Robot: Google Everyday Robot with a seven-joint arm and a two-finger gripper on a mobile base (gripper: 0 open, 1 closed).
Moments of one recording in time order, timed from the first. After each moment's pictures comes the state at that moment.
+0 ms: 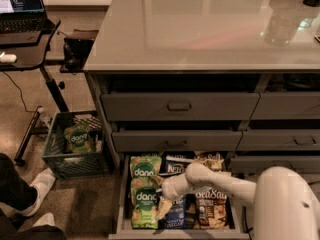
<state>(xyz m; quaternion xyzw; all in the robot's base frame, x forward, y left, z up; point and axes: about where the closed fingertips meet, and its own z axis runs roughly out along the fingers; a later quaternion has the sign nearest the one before) 0.528 0.026 0.263 -0.68 0.60 0.29 0.31</state>
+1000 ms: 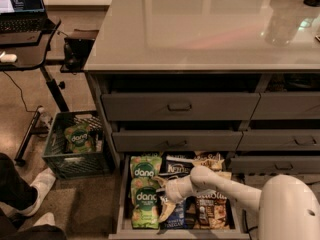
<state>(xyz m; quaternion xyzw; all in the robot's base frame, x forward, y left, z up) 0.523 0.009 0.259 -0.69 0.57 0.29 0.34</state>
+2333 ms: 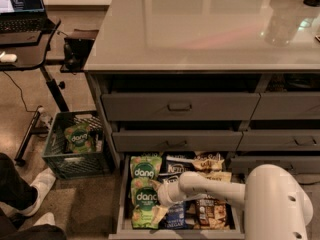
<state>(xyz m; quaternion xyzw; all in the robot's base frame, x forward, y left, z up) 0.525 0.036 0.226 -0.69 0.61 0.25 0.31</state>
